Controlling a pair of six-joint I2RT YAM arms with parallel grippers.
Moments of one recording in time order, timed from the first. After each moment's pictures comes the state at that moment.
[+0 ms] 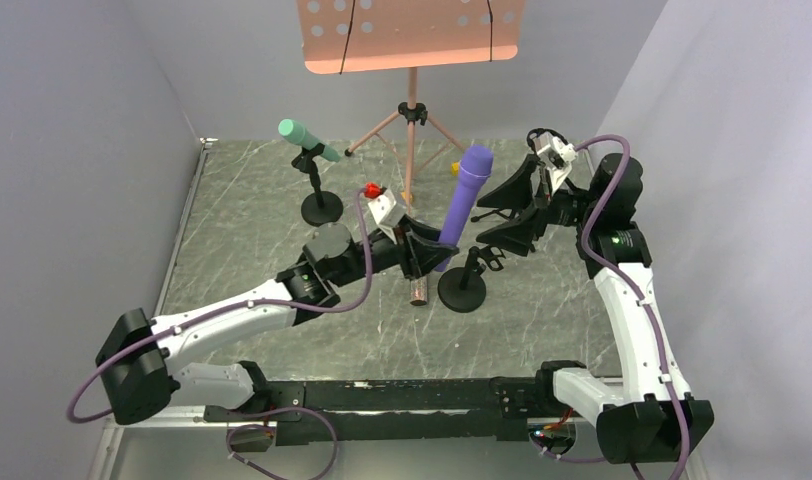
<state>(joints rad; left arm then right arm) -0.95 1.21 0.86 0.52 0.25 -0.36 0.02 1.05 1.11 -0.19 -1.42 0.11</state>
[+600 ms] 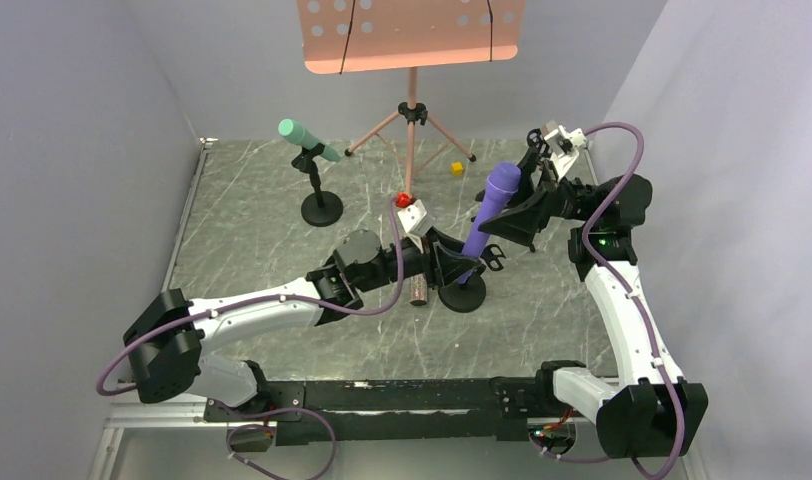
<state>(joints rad) -1.04 1.37 0.91 0.63 0.21 -0.37 0.02 1.07 0.97 0.58 -1.42 0.84</state>
